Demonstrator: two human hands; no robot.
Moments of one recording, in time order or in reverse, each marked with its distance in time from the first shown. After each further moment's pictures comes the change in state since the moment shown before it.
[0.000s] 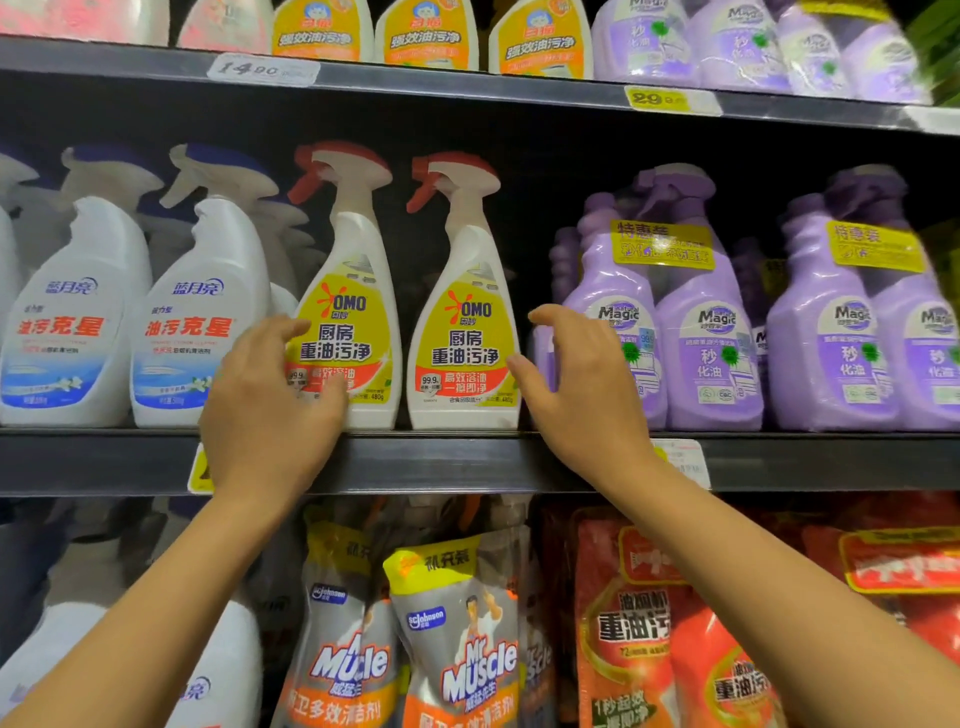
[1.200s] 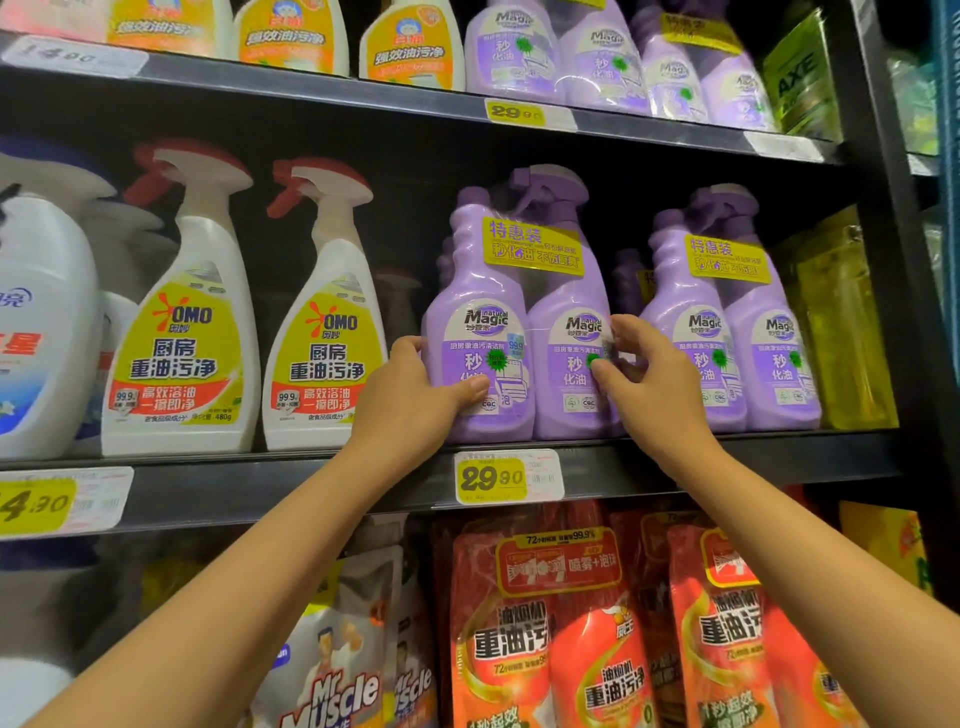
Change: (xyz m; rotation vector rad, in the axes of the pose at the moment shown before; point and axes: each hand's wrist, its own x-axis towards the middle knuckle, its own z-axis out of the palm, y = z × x) left_hand -0.017 0.143 0.108 -0.451 -0.537 -0.170; right_hand 0.001 0.139 -0.097 0.150 0.009 0.356
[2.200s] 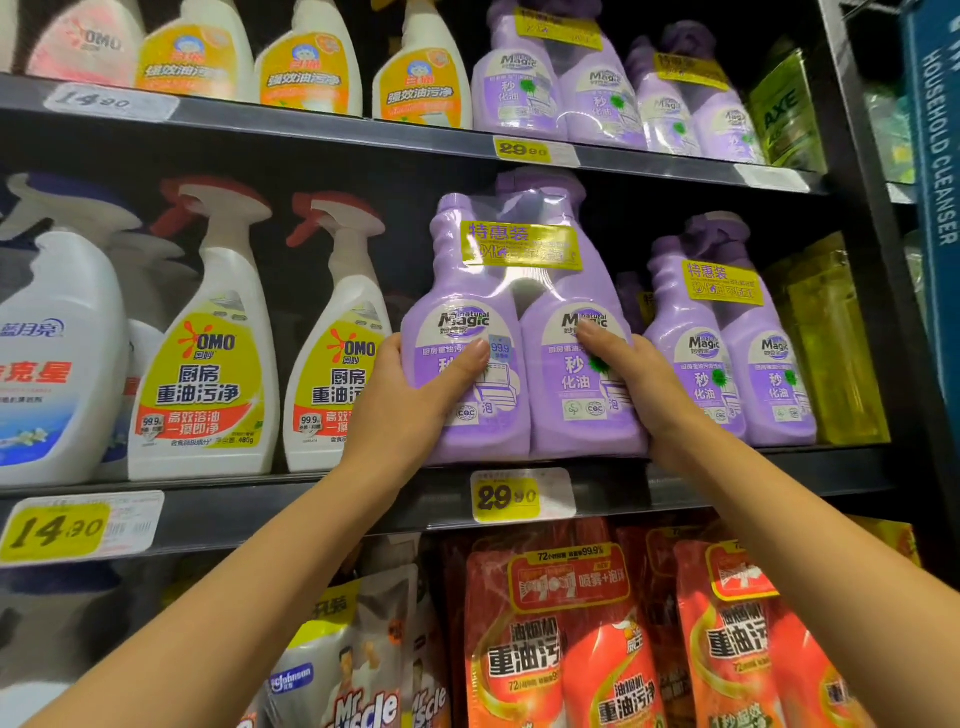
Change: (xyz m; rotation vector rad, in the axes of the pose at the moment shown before) left_hand -0.009 0.009 -0.021 -0.359 0.041 -0.003; right_hand 0.009 -0.041 -0.002 0.668 -0.264 0.424
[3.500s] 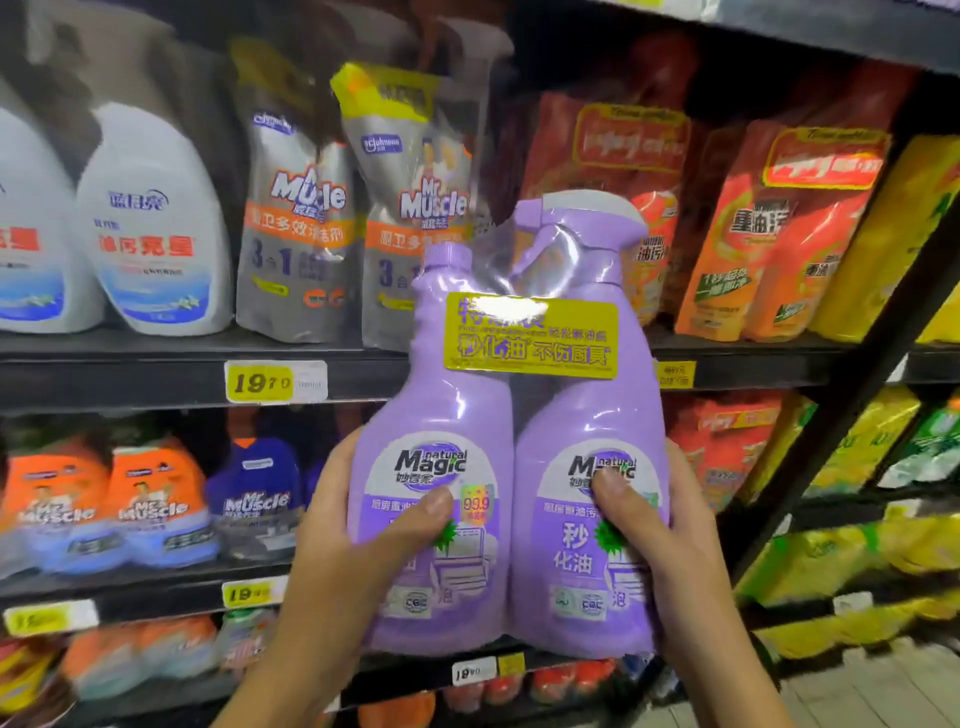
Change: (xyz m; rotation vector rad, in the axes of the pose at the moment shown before) left_hand -0.388 -0.070 -0.111 -0.394 -0.030 -0.753; right_hand -0.401 0.123 0.048 -0.047 0.145 0.419
